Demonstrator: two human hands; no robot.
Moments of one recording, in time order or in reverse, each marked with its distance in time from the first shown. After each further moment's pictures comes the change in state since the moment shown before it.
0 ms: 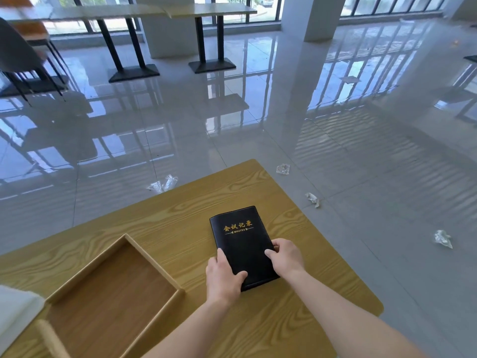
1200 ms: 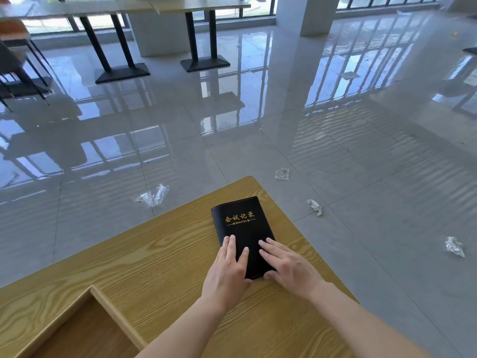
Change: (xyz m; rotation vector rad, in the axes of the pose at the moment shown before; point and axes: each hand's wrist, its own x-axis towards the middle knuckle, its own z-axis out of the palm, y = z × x) left_hand 0.131 0.032 0.018 0.655 -0.005 0.674; right_hand 0.112 0.020 -0.023 -0.544 -0.060 -0.801
